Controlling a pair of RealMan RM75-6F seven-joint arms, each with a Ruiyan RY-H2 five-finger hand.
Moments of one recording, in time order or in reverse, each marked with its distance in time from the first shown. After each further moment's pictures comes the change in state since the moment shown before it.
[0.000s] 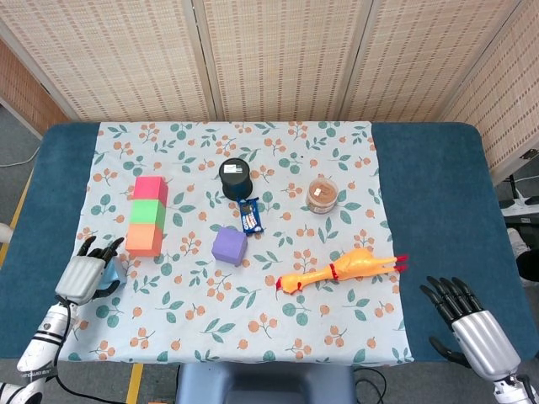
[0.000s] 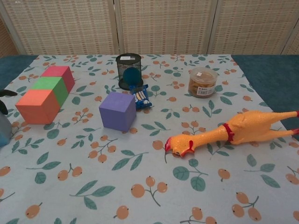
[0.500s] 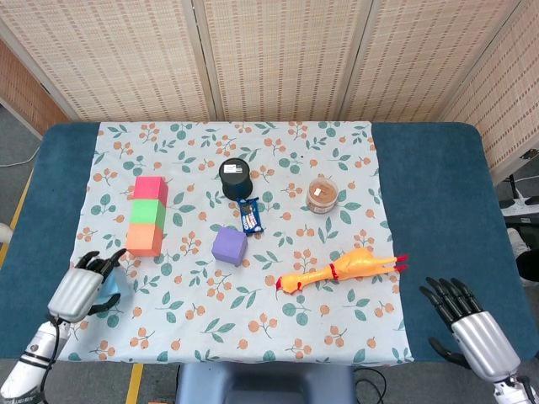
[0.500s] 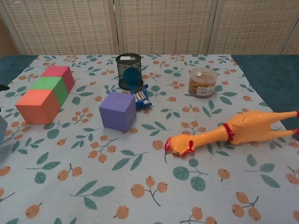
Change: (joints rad) left arm 0.064 0.144 0.068 -0.235 0.120 0.152 0.032; right arm -0.001 0.001 -0.004 0.000 -0.009 0.003 0.000
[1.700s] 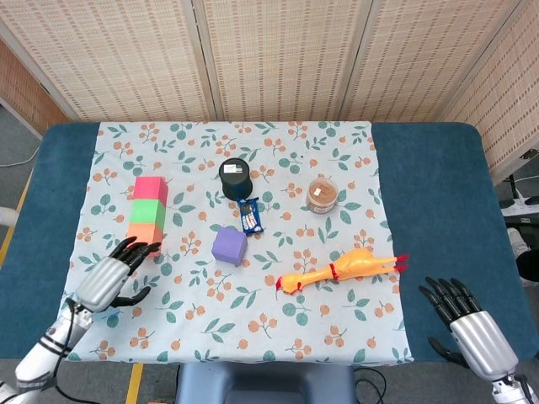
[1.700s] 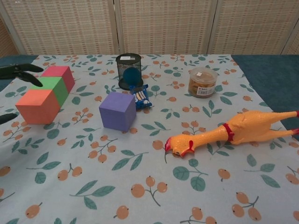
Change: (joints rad) left arm -0.137 0.037 -0.054 -0.109 0.103 -0.086 -0.249; right arm 0.002 -0.010 0.005 0.004 0.016 -0.019 -0.016
